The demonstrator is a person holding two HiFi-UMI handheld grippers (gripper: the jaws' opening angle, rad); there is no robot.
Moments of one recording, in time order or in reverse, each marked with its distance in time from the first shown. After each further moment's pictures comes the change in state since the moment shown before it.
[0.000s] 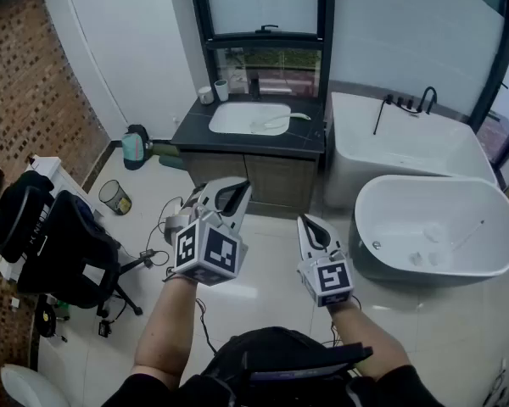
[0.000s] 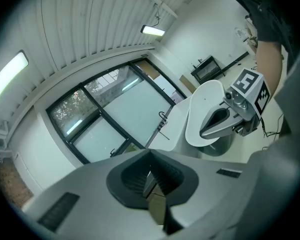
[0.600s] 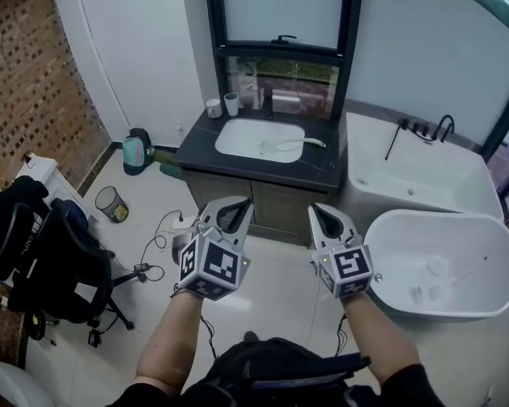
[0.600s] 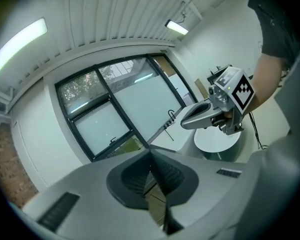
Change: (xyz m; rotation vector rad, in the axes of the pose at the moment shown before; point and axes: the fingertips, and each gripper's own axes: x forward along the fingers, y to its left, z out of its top) left arm 0.127 0.076 -0.094 -0.213 0.023 0.007; right arm 0.190 -0.080 0.006 0.000 -0.001 0.075
